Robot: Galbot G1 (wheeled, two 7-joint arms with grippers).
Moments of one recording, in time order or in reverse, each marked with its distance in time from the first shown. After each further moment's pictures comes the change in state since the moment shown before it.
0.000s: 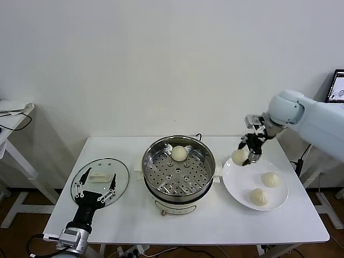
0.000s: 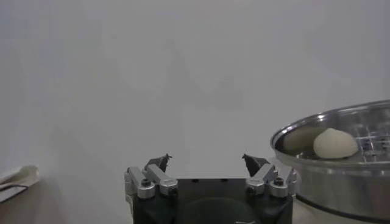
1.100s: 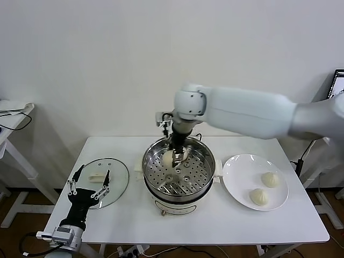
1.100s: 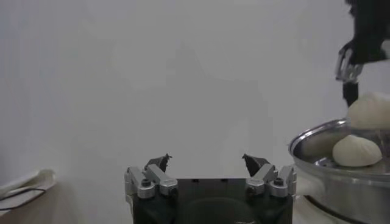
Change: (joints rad) left arm -0.019 0.004 -0.041 0.010 -0.026 0.003 0.001; right arm -0.073 0.607 -0.032 -0.215 0.166 -0.238 0.113
